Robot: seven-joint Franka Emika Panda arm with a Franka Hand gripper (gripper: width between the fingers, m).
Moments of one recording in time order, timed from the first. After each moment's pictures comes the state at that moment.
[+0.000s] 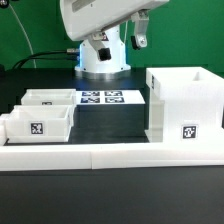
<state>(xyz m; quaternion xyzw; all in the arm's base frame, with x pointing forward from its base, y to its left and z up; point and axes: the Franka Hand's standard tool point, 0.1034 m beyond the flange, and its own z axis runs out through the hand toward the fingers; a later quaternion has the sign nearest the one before) 0.578 -0.010 0.146 -0.92 0.36 -0.09 0.13</state>
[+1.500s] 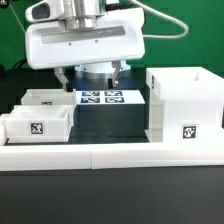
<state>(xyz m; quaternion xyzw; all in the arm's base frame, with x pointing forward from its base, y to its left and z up) 0.521 -0.064 0.073 -0.99 0.08 -0.06 0.04</state>
